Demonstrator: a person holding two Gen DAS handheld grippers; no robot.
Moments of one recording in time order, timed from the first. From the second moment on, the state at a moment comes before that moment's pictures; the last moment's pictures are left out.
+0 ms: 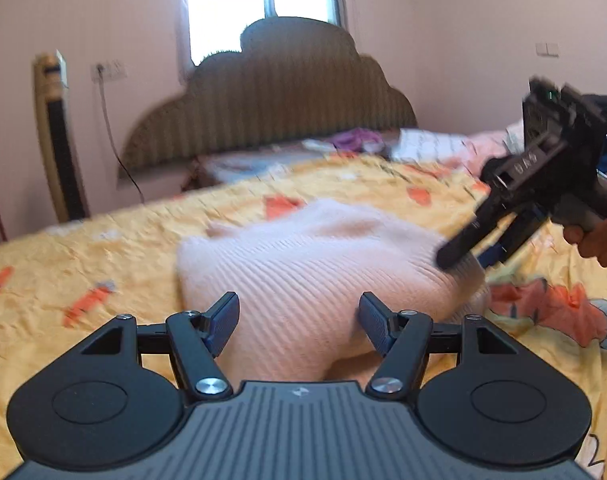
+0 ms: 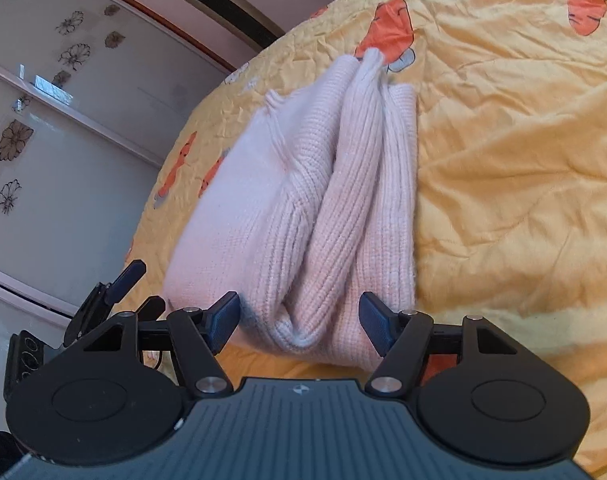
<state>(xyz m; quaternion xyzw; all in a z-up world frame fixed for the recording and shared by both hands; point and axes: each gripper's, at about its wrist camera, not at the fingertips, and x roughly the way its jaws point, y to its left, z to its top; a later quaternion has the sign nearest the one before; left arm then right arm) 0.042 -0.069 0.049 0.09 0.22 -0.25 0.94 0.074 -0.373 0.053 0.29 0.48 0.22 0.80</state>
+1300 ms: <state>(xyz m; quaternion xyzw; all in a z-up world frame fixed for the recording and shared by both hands) 0.240 0.001 -0.007 -0.35 0.44 -0.22 0.80 0.203 -0.392 0.012 0.36 0.45 0.19 0.79</state>
